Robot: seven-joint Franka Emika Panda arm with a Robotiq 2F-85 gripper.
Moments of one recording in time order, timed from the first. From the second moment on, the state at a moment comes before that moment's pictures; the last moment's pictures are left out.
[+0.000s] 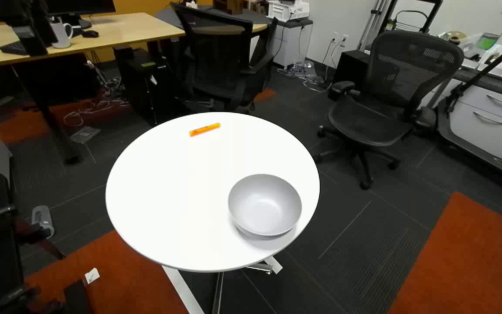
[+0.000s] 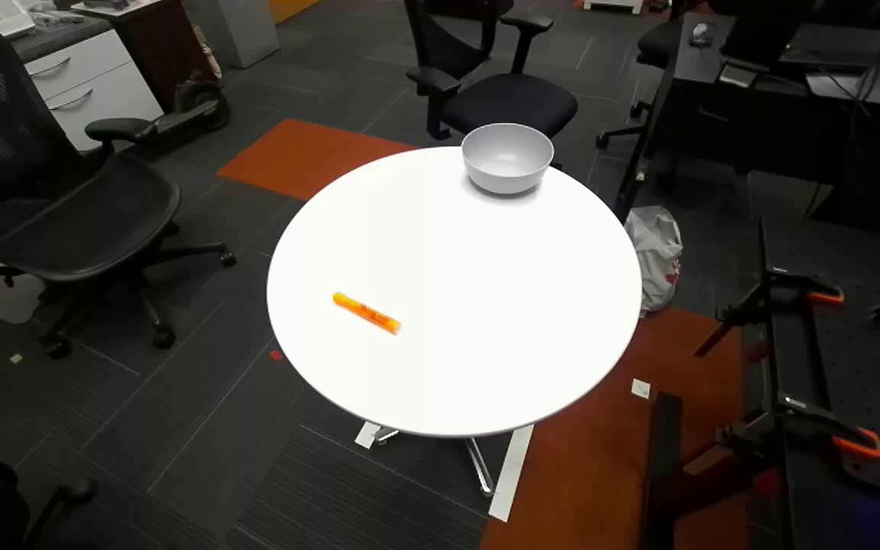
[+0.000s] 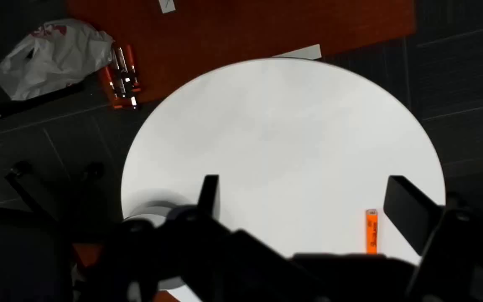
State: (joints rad) arm -0.03 -0.47 0.20 -2.45 -0.03 2.01 0.42
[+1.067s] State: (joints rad) arm -0.02 -0.39 0.20 -2.39 -0.06 2.01 0.42
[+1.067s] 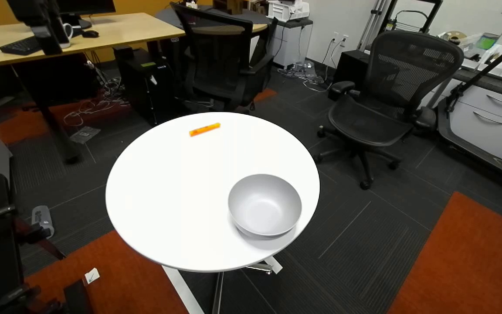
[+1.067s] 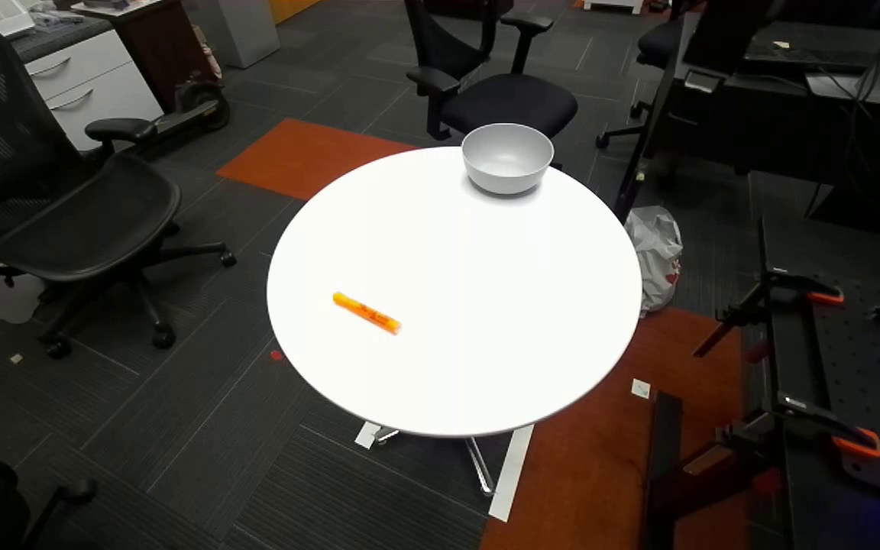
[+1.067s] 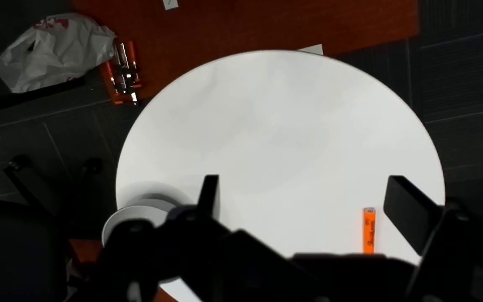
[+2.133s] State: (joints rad) arm 0.04 0.21 0.14 -2.09 -0.20 2.35 0.28
